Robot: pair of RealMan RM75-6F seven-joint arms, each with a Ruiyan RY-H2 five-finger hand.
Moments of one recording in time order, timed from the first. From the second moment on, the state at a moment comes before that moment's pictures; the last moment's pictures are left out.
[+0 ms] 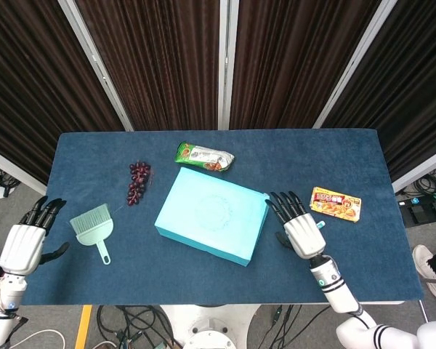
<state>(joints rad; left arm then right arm) -0.17 -1.28 -0.03 -1.39 1.60 1.52 -0.04 0.46 -1.70 0.05 -1.10 -1.63 1.37 -0.09</state>
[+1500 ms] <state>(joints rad) -0.19 -1.30 -0.04 -1.32 1.56 1.48 -0.07 0.60 -1.92 0.09 -0.74 -1.61 1.32 0.13</state>
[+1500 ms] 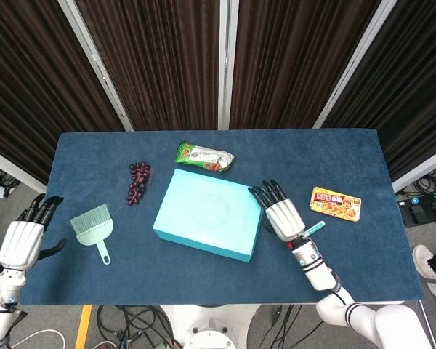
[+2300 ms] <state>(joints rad) -0.20 -1.30 -0.04 -1.32 1.56 1.47 -0.07 0.60 -1.91 0.20 -0.87 -1.44 1.23 0.39</state>
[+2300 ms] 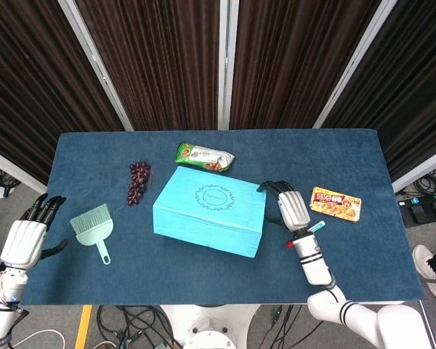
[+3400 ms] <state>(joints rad) -0.21 -1.30 -0.04 -1.31 1.55 1.46 -0.08 0.62 -1.54 0.55 -1.46 -0.64 0.67 0.51</state>
